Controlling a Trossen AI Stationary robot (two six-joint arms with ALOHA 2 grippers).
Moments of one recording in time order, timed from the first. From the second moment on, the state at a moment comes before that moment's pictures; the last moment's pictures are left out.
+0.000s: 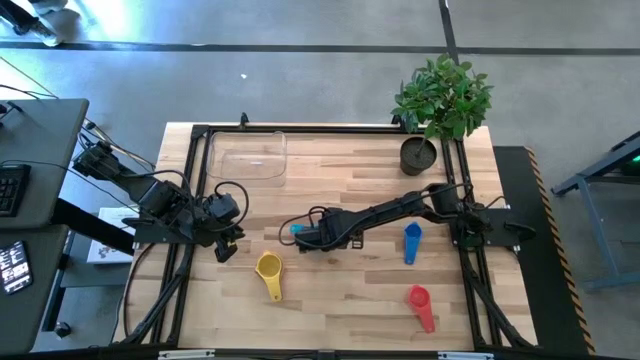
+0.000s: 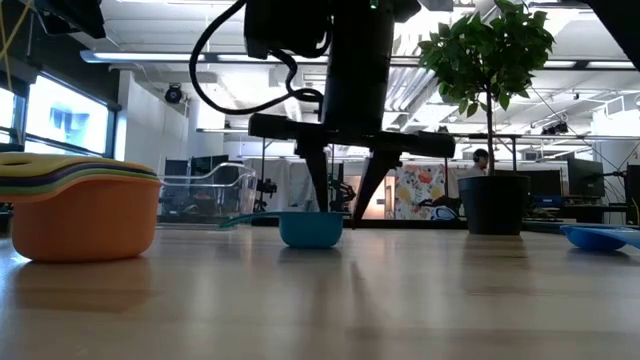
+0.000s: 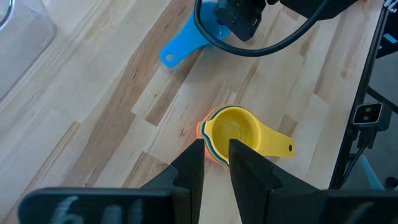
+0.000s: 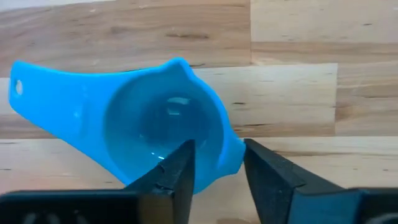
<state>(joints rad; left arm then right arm) -0.53 1.00 1.02 -1.05 -0.33 -0.99 0.19 2.24 1.79 -1.01 0.20 1.78</state>
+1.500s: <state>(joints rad) -0.53 0.86 1.02 -1.05 -0.27 -0.99 0.16 2.24 2.14 -1.19 0.20 1.10</state>
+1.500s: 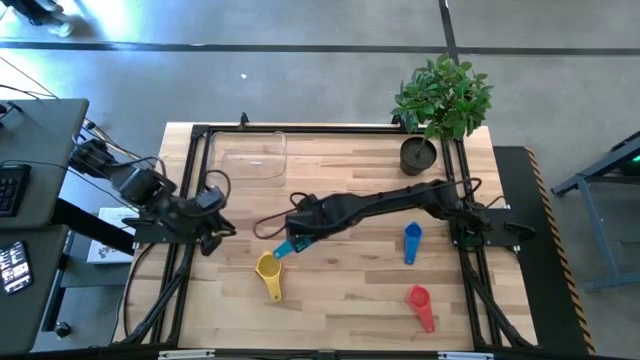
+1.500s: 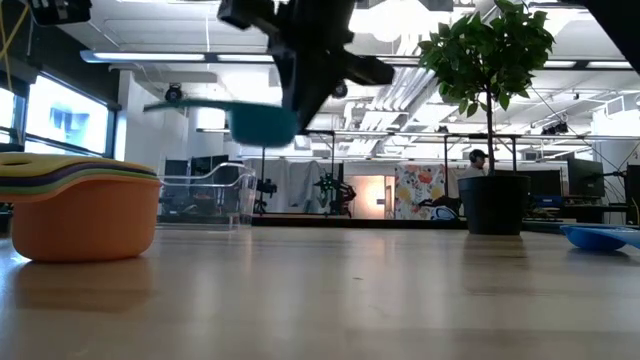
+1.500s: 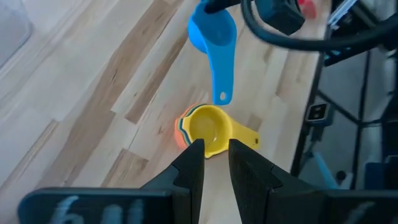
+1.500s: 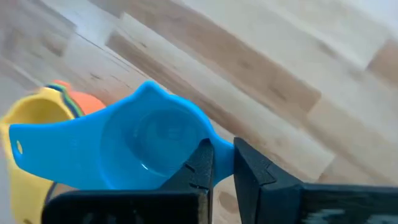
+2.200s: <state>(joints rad) -0.53 0.61 1.02 -1.05 -0.53 -1.27 0.05 2.23 2.28 -0.92 -0.04 0.40</state>
